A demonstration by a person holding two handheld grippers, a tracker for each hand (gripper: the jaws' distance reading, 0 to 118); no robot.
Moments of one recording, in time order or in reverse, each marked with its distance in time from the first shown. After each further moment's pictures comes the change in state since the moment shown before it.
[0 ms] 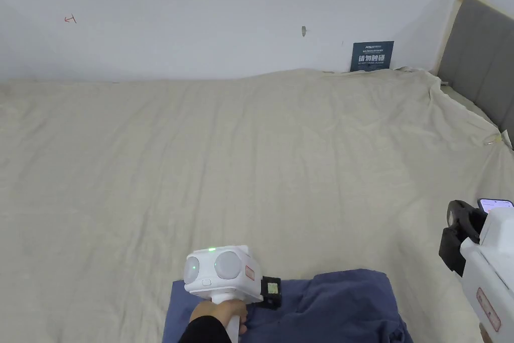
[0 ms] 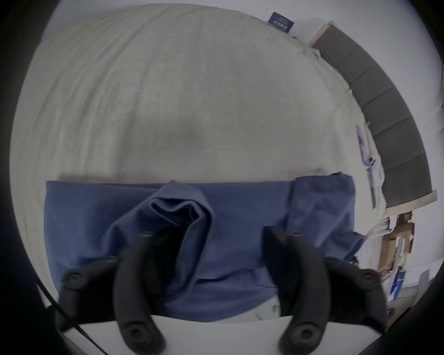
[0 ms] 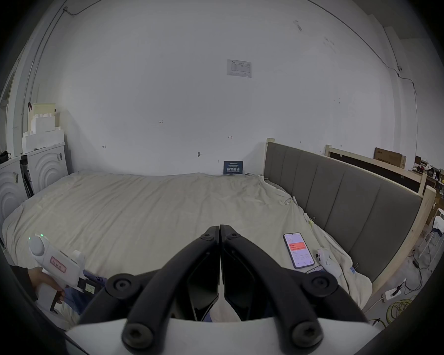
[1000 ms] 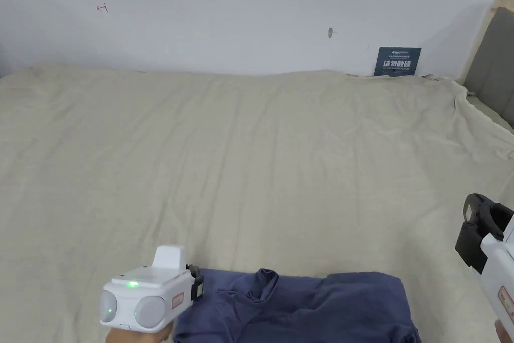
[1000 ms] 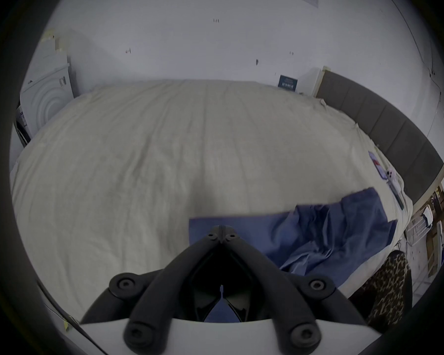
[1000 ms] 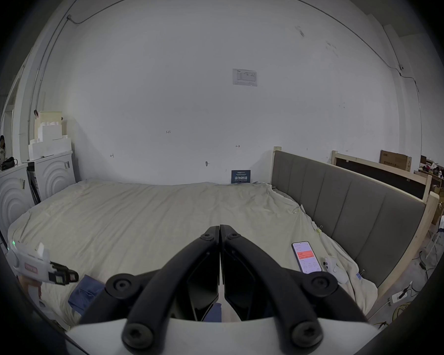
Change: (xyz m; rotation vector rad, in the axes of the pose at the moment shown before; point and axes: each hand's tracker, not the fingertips) left arm -0.107 -0.062 0.076 0.437 0.194 -0.145; right arm -0.005 0.015 0.005 0.050 0.041 -0.013
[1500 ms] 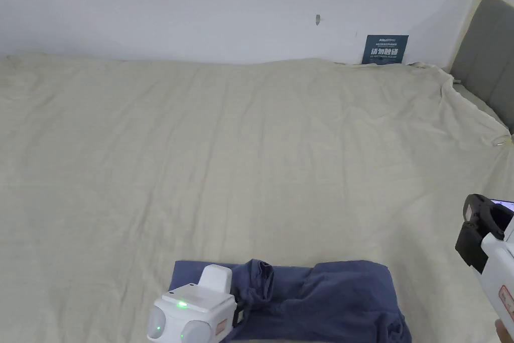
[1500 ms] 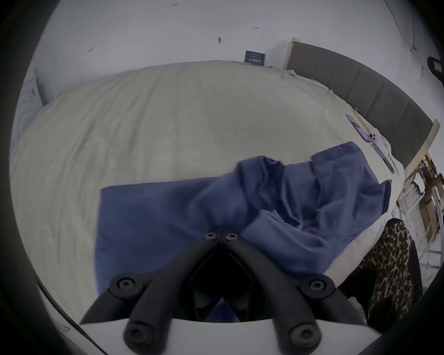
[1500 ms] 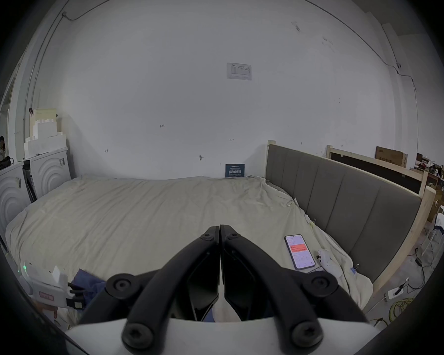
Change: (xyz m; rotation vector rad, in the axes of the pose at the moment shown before) left arm 0.083 -0.030 -0.025 -0.077 -0.152 -0.139; right arm 0.004 -0.002 0.010 -0.035 -0.034 -0.001
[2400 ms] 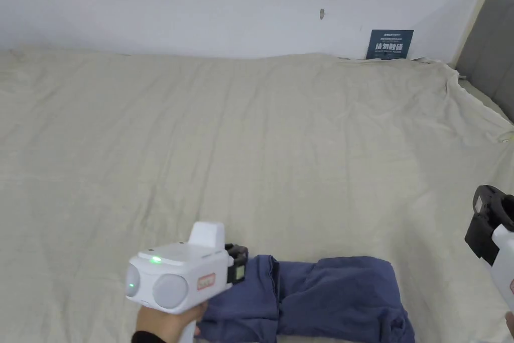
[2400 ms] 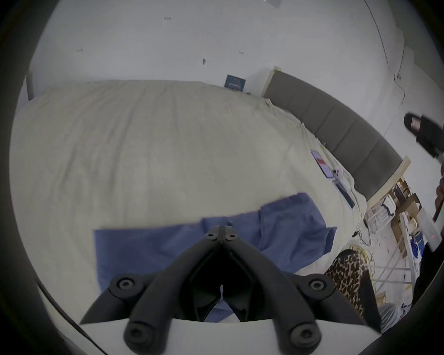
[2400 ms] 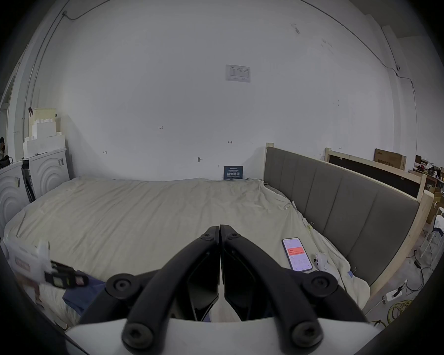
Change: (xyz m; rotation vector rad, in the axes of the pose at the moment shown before) left arm -0.031 0.064 0.067 0.117 -0.140 0.110; right arm 0.003 0.004 -0.003 0.013 -0.004 0.005
